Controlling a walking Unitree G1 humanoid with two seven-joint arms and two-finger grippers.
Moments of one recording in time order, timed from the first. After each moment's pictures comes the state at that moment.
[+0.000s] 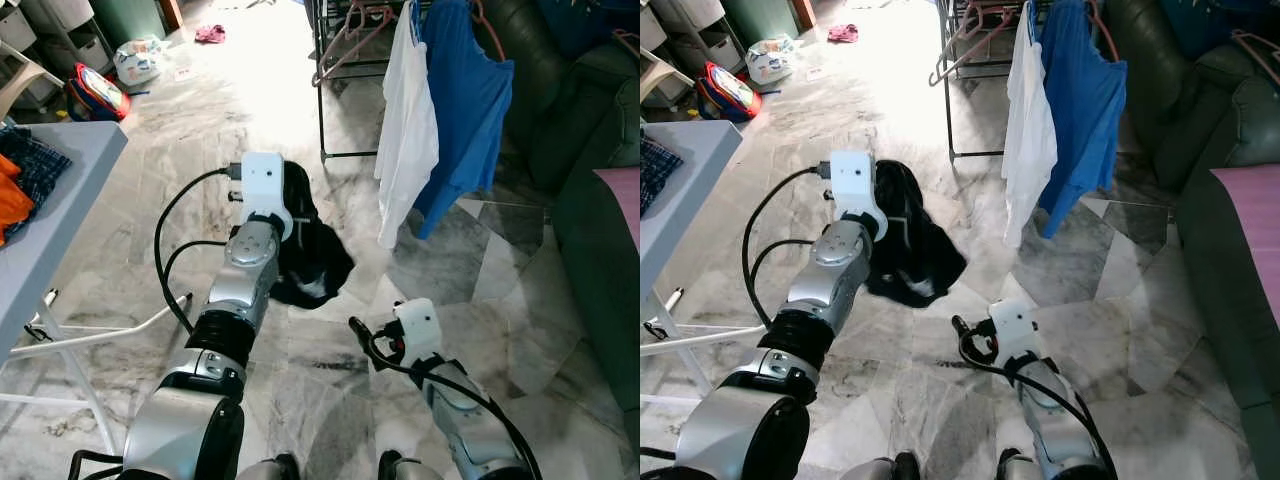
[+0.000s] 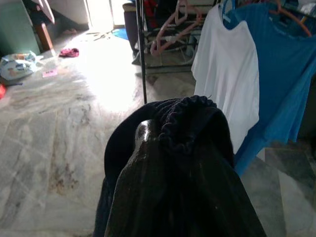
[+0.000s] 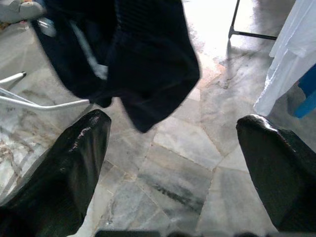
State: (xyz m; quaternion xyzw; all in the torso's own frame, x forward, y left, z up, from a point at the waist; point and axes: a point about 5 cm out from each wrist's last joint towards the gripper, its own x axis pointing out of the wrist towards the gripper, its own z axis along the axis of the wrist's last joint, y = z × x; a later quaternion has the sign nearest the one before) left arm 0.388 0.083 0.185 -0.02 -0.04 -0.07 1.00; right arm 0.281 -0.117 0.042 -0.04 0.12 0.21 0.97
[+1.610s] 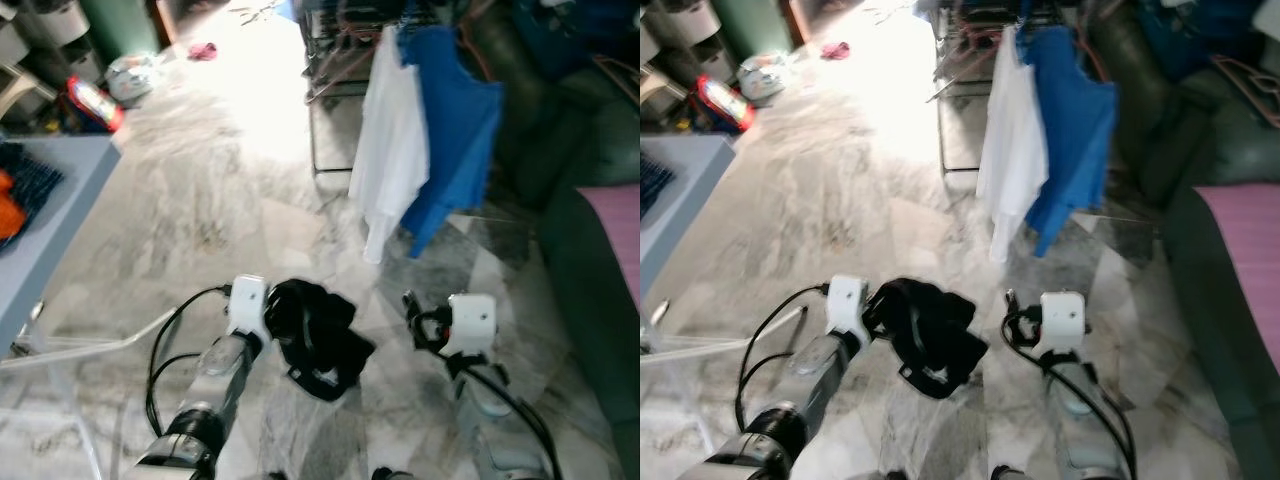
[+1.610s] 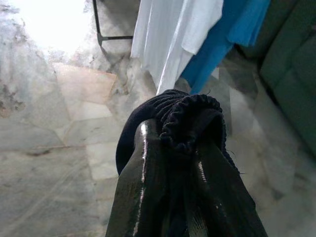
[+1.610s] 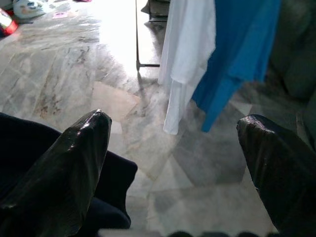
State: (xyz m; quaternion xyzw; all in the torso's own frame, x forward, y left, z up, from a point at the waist) left arm 0.317 0.114 0.037 -0.04 0.13 -0.18 0.97; right arm 0.280 -0.164 0.058 -0.02 0.05 0.02 1.00
